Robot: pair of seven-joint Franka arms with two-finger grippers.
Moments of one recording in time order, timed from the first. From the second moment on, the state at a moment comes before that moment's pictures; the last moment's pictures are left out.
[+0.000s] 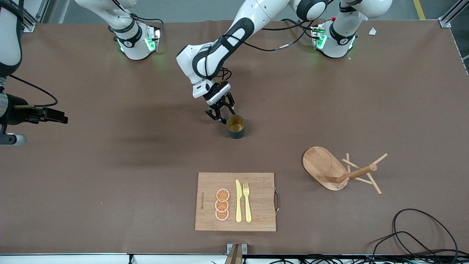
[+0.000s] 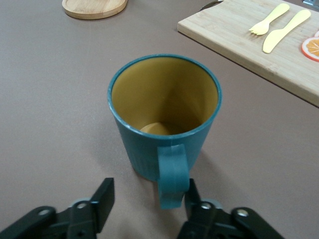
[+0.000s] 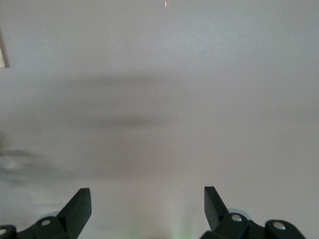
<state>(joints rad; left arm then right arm) -1.19 1.02 0.02 -1.17 0.72 1.80 -2.28 -0.03 0.21 -0.05 -1.44 0.02 1.48 -0.06</state>
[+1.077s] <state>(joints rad) -1.20 1.03 0.02 -1.17 0.72 1.80 -2.27 -0.03 -0.04 -0.05 -1.59 0.02 1.46 -0.02</state>
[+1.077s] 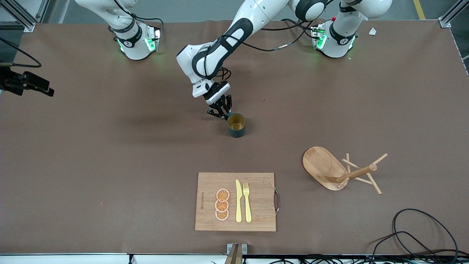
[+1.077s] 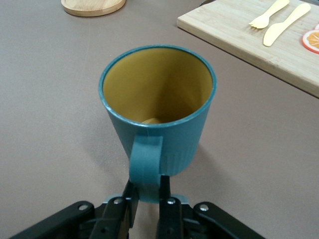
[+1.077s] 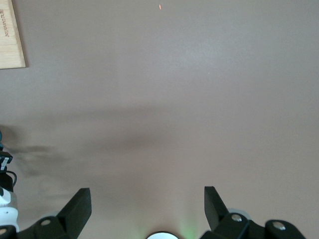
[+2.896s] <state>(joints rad) -0.59 0.52 0.05 -1.12 -0.30 1.83 -1.68 -0.04 -0.16 -0.05 -1.65 0.01 1.43 -0.04</state>
